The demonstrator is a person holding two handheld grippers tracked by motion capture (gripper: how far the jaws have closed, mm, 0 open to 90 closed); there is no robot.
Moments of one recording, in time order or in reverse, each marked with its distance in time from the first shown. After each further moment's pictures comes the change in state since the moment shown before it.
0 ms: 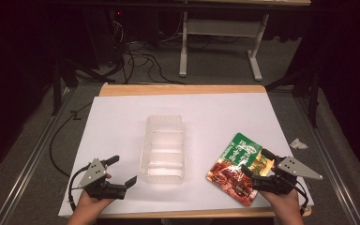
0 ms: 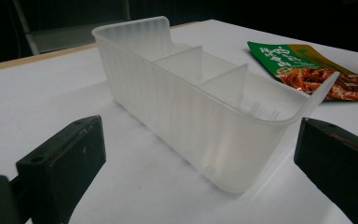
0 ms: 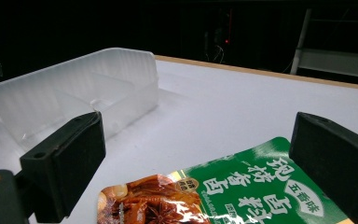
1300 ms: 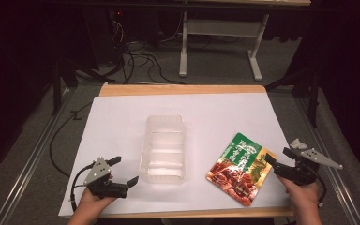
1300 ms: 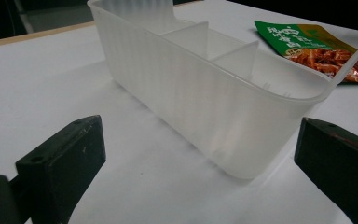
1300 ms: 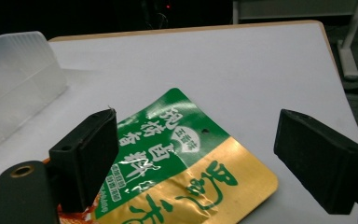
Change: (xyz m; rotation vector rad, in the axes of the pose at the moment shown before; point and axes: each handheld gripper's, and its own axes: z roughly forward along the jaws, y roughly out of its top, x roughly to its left) left arm 0.004 -0.006 0.011 0.066 -0.001 -0.002; right arm -0.079 -0.018 -0.015 0.122 -0.205 0.191
